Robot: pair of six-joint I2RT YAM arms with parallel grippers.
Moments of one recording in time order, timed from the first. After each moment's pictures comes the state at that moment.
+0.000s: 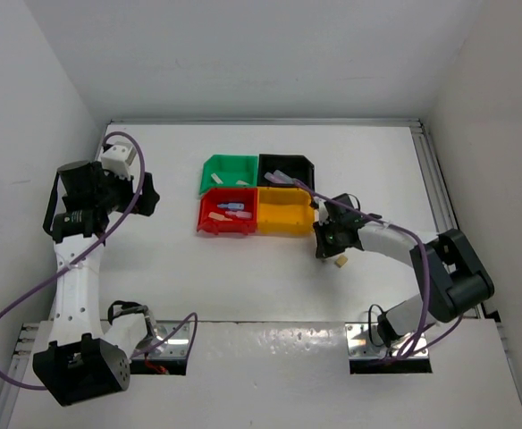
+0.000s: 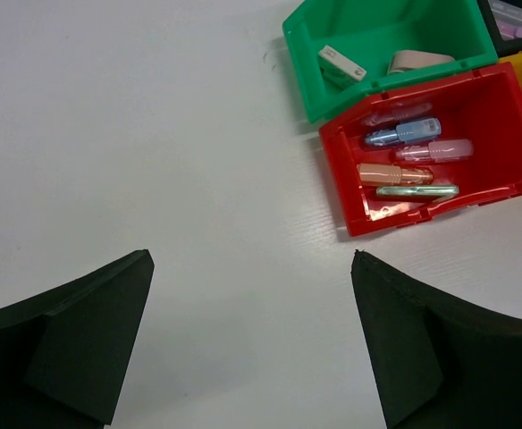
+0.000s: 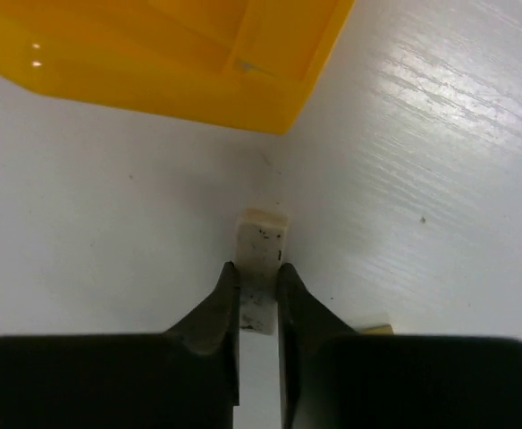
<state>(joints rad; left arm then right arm) 0.27 0.98 0.99 -0.57 0.46 0.27 0.43 1.51 0.64 -0.25 -0.14 0.10</state>
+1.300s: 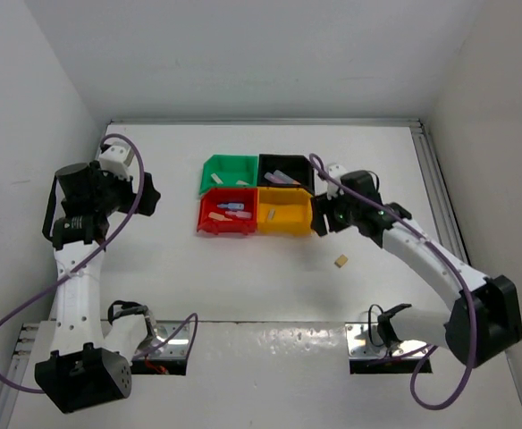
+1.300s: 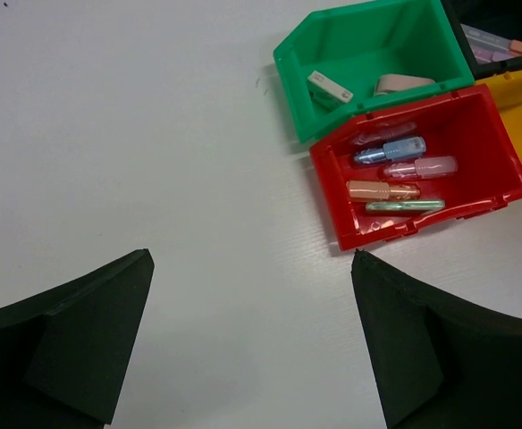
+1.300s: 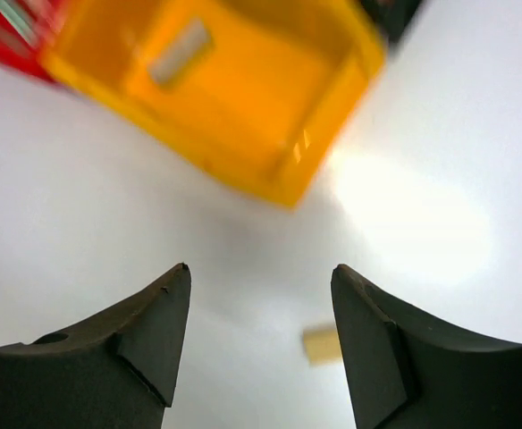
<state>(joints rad) 0.27 0.93 0.97 -0.53 0.48 0.24 0.43 1.27 0.88 -0.38 -0.15 0.02</state>
